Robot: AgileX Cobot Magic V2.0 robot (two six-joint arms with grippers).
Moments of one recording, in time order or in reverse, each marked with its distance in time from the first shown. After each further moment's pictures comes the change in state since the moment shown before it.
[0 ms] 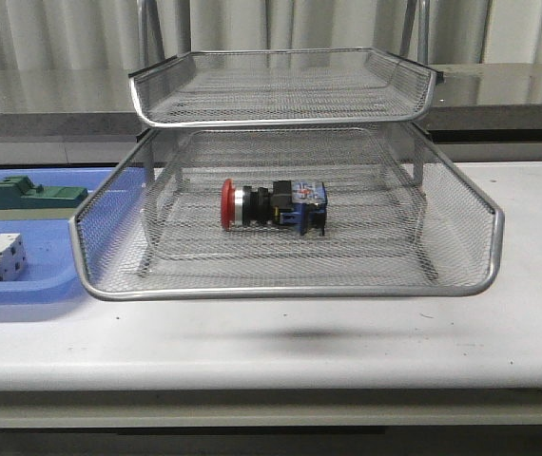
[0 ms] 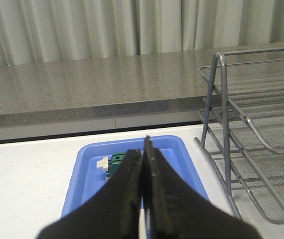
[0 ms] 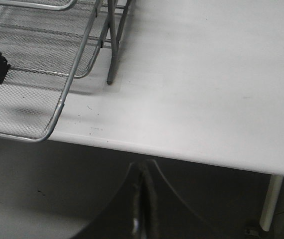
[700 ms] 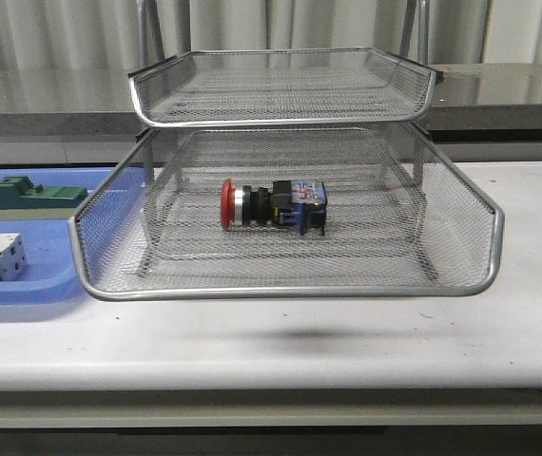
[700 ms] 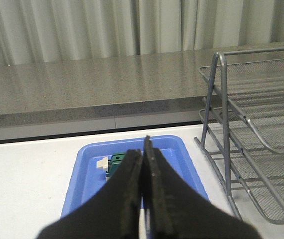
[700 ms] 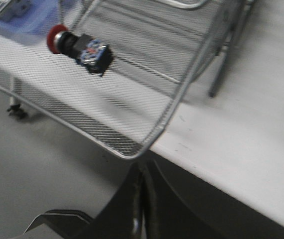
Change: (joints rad) left arm 0.000 0.000 0.000 0.000 0.000 0.000; right arm 0.018 0.348 0.000 0.500 -0.130 -0.561
